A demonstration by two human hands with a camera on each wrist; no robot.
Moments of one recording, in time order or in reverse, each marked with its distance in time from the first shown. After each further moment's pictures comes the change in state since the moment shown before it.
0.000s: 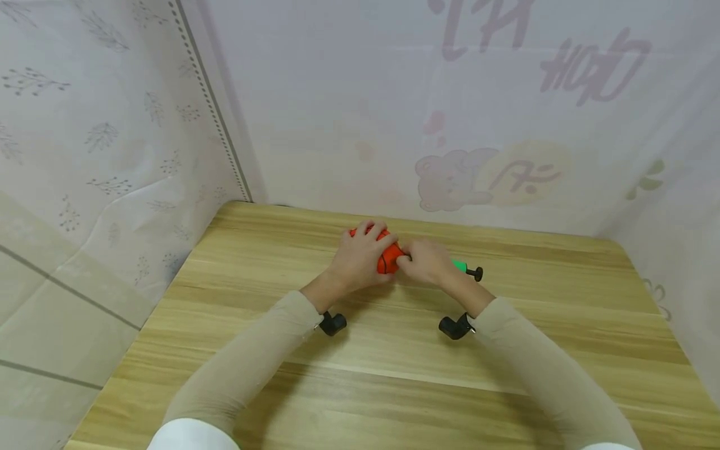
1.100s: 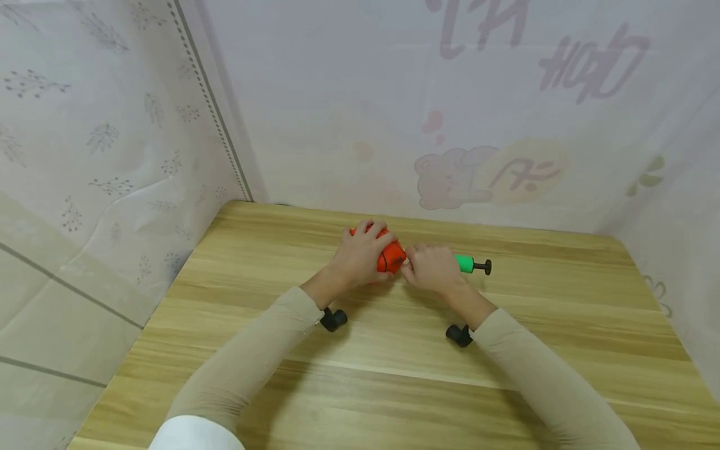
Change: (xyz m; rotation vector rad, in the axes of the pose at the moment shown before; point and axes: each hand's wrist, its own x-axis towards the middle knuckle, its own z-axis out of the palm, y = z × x) left_hand 0.004 -0.001 -0.001 -0.017 -0.076 -0.001; right_hand -0.019 0.014 0.020 -0.366 0.364 -0.237
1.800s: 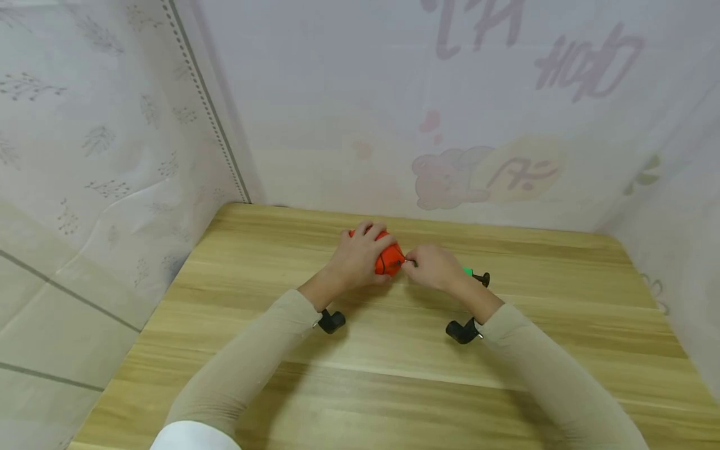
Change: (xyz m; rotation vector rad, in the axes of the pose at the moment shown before) left_hand -0.001 -0.001 -0.001 -0.020 0.009 0.036; right_hand 0.009 0.008 -0.018 0.403 -0.389 0.198
